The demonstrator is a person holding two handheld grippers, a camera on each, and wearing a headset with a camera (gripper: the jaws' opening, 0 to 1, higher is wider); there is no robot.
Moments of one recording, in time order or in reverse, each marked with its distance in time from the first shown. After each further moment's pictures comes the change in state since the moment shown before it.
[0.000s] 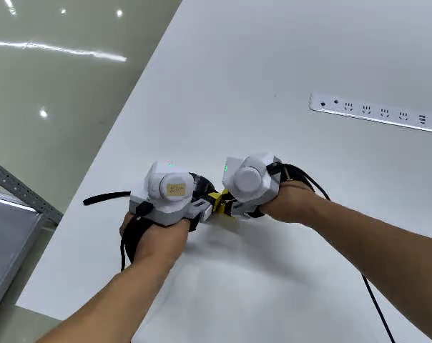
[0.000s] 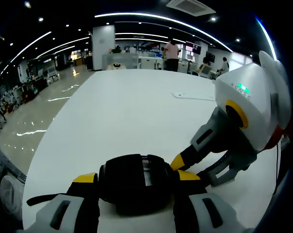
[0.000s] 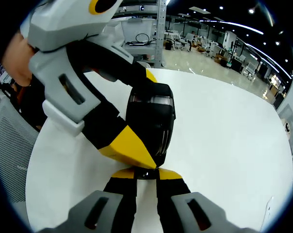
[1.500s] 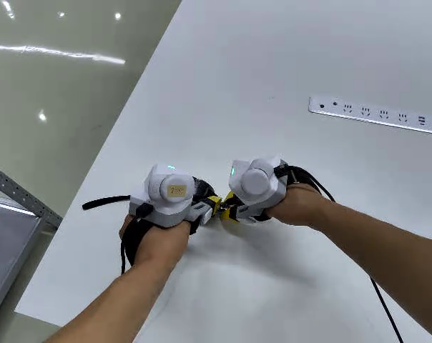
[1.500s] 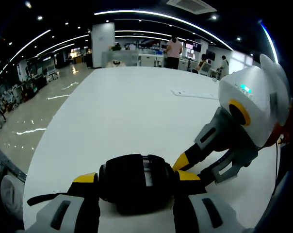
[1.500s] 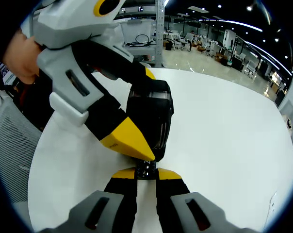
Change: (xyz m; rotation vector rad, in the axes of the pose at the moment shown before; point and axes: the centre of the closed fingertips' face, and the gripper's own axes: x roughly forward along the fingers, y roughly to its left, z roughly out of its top) left arm 0.001 -0.001 -0.001 0.001 0.026 -0.001; right arm -0.007 0.001 -0.005 0.024 -0.011 0.023
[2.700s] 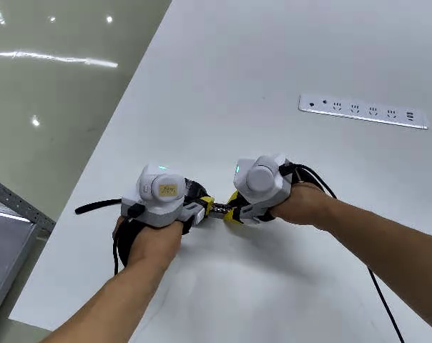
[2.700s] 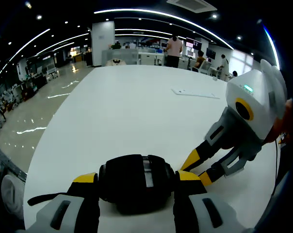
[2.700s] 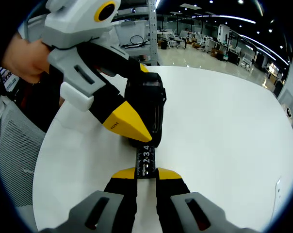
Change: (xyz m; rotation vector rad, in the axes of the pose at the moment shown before) left arm -0.001 0.000 -0.001 0.001 0.015 0.001; right arm -0.012 0.003 -0.017 0.068 -0.006 0.008
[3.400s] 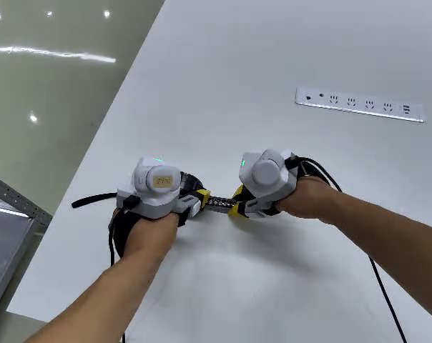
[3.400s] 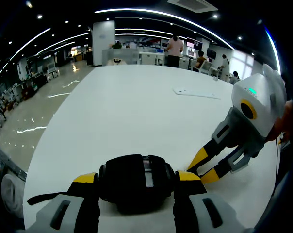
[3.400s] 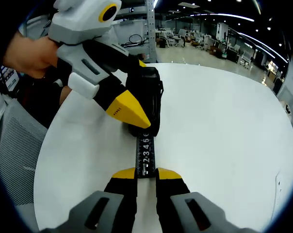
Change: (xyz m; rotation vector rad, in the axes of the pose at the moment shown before) left arm 0.001 0.001 0.001 -0.005 0.004 0.003; right arm -0.011 -0.002 -0.014 0.012 0.011 -0.001
